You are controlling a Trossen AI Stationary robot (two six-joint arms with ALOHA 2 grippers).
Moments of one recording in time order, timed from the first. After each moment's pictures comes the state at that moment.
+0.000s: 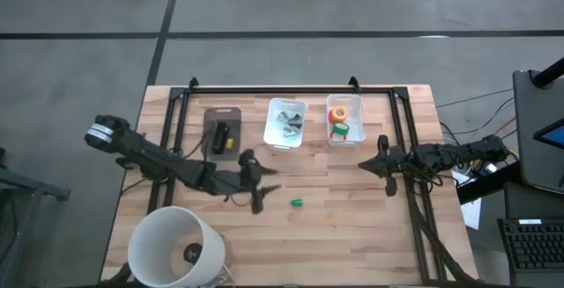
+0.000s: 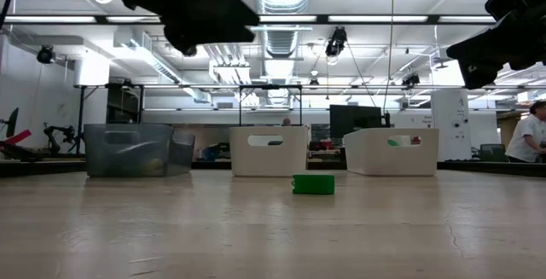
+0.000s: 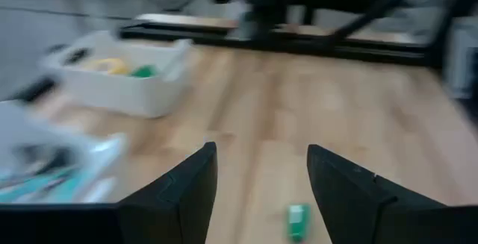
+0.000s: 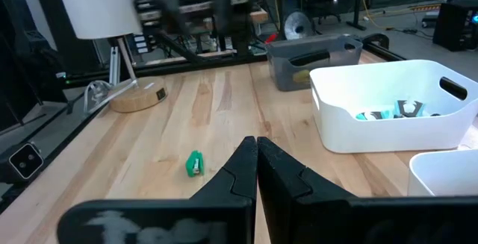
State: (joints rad) left arm -0.33 1.39 0.74 0.32 -0.53 -0.22; right arm 0.25 0.03 0.08 -0.17 0.23 0.21
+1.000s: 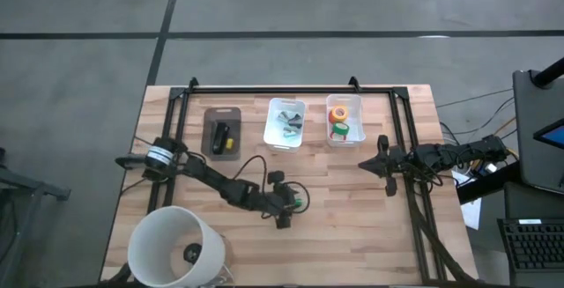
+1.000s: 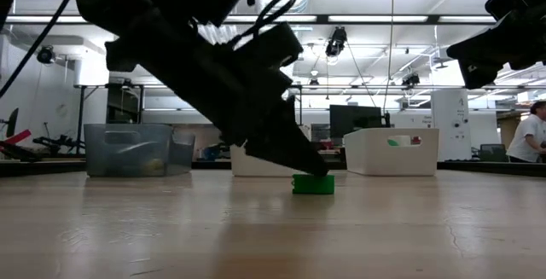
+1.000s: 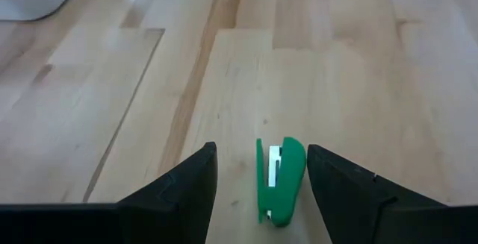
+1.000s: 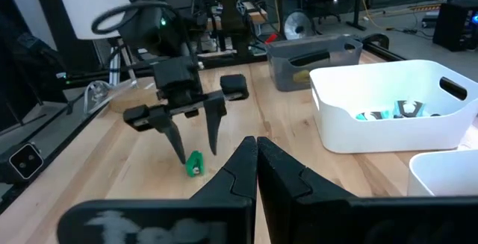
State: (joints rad) left arm -0.32 1.98 1.02 0.33 -0.41 -0.23; right arm 0.25 0.03 0.08 -0.17 0.23 0.21
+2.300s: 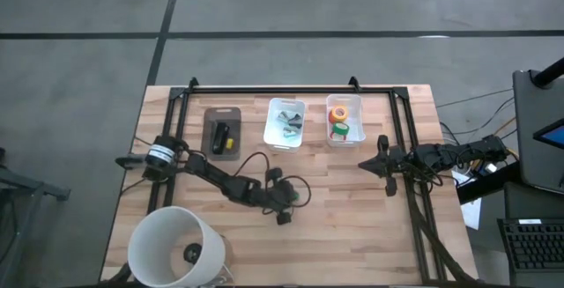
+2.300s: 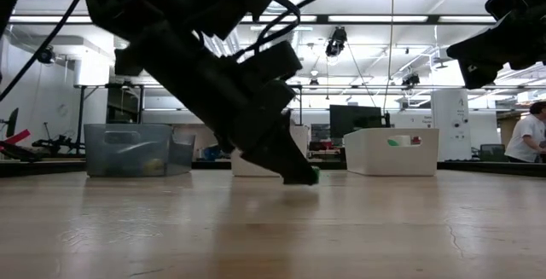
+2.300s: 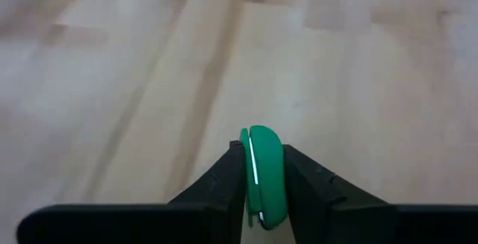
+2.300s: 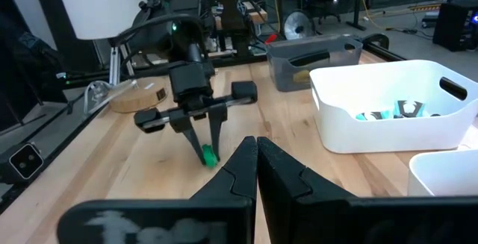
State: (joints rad) left arm -0.28 1.98 1.02 0.28 -0.38 -0.31; right arm 0.25 0.03 0.08 -0.17 0.23 0.21
